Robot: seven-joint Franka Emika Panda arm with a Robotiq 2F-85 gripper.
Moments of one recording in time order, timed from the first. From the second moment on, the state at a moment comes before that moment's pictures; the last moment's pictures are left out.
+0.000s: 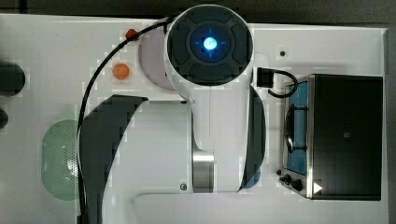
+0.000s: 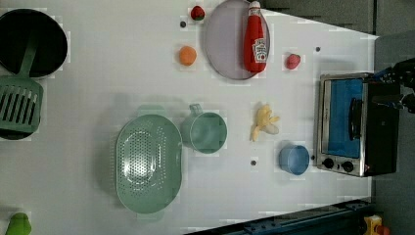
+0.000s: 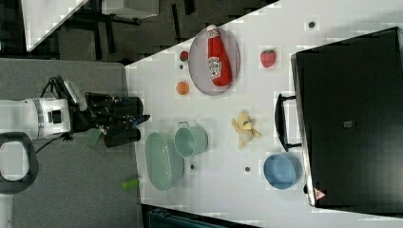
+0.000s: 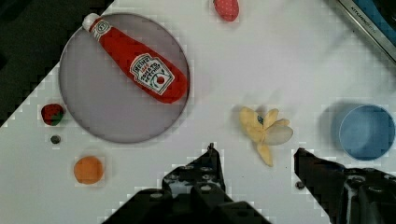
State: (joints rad) arm 0.01 -0.03 0.01 -1.79 -0.02 0.19 0.06
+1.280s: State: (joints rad) arm -0.03 0.03 -0.02 -2.47 -0.02 0.76 -0.43
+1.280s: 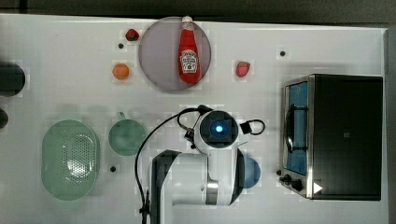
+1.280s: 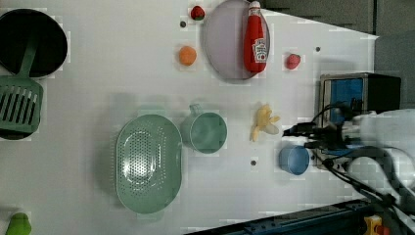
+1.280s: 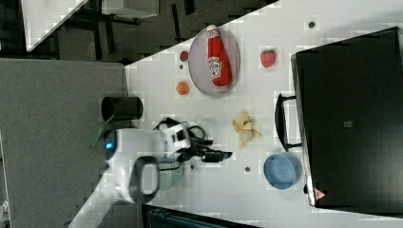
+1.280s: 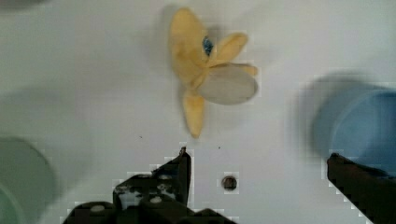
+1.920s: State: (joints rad) arm -0.03 0.28 -0.01 -2.46 -0.02 1.09 -0.65
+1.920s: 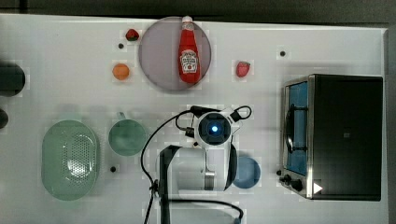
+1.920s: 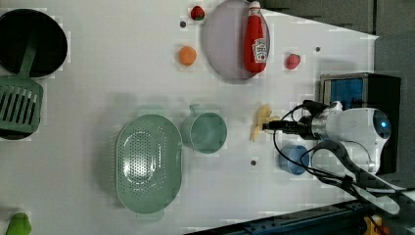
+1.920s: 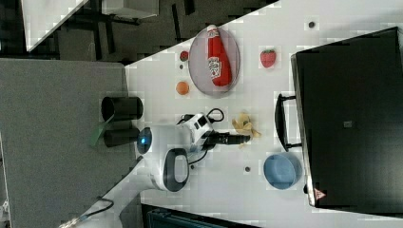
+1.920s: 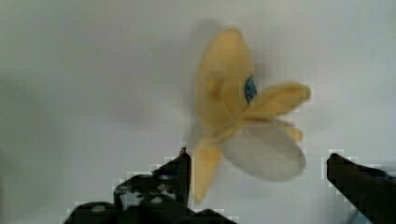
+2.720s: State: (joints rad) arm -0.04 0.35 0.00 -2.46 -0.01 1.17 -0.68
